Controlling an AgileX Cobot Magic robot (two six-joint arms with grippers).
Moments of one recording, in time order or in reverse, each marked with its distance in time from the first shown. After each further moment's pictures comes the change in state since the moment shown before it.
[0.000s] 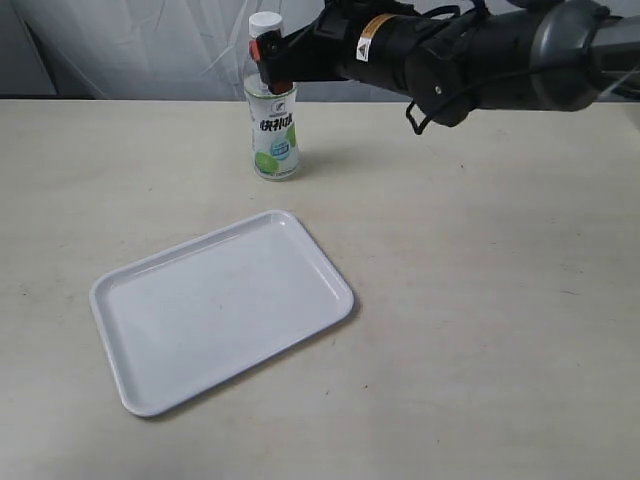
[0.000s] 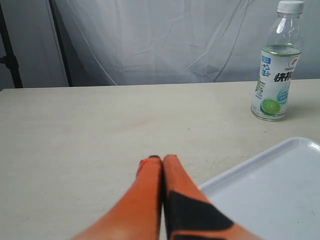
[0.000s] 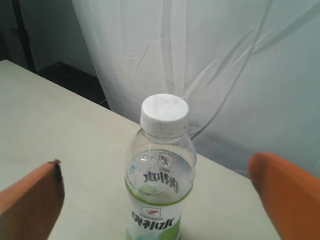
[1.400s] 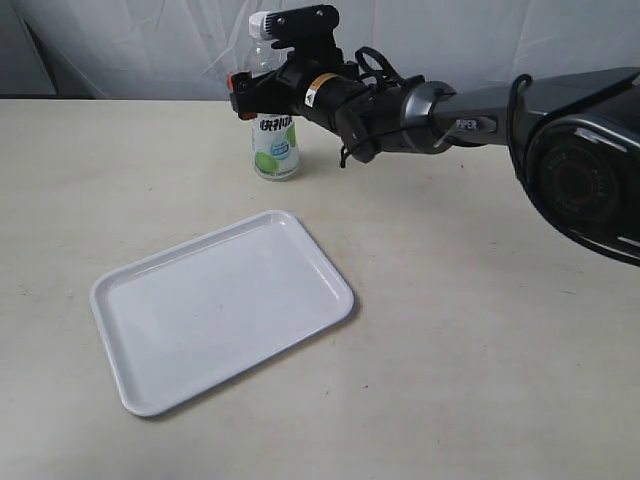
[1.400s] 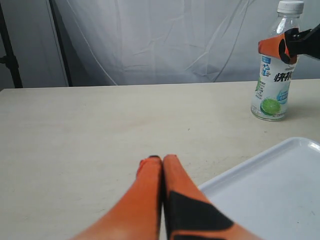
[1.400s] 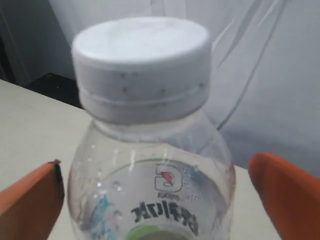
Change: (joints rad) left arm 0.000 0.000 0.000 0.000 0.000 0.000; right arm 0.005 0.459 -0.396 0.110 -0.099 0.013
